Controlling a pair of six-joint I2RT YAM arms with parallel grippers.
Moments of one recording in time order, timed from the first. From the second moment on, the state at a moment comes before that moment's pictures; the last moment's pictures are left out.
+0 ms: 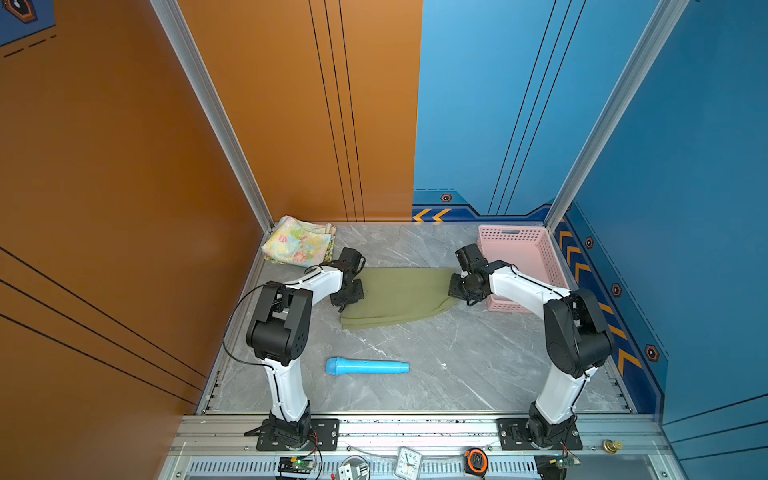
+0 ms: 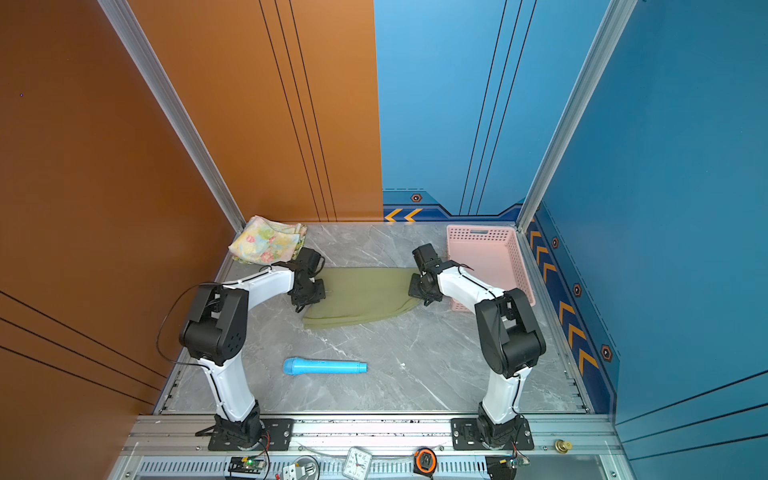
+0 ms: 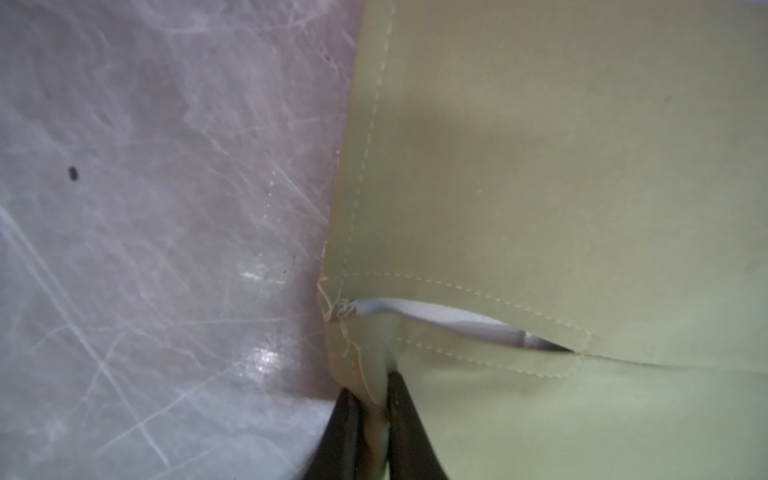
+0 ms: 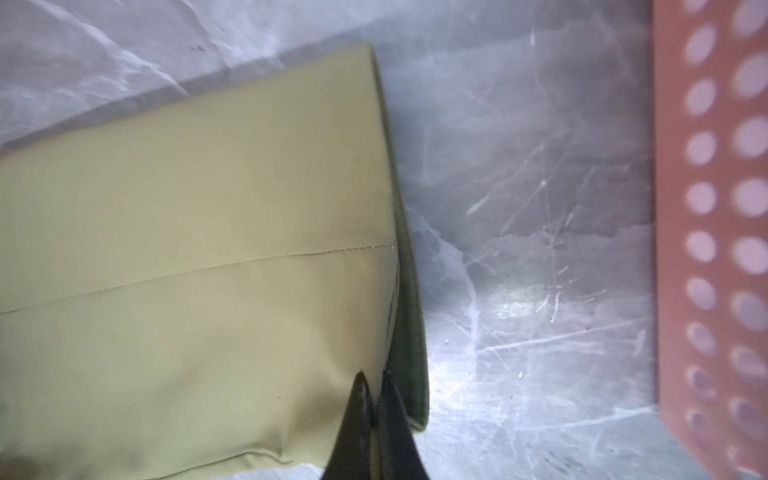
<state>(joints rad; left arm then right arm) -0.27 1.91 1.23 -0.59 -0.09 -0.51 0.42 1.80 1.27 -0.58 0.02 0.56</state>
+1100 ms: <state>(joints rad) -0.25 1.88 1.15 -0.43 -0.04 -0.57 0.75 2.21 1.89 -0.53 -0.25 0.63</state>
